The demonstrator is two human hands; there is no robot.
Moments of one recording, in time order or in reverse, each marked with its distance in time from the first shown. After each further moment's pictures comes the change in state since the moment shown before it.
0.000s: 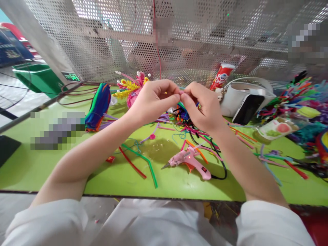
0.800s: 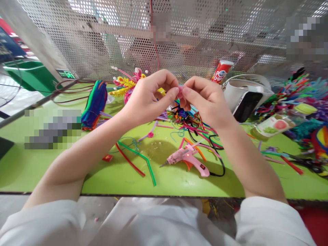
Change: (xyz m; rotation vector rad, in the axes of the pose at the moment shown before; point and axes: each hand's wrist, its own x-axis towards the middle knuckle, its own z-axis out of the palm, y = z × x) left_hand -0.005 -0.014 -0.012 0.298 0.002 0.264; right_hand 0.007 -0.011 -0.010 0.675 -0.116 0.440
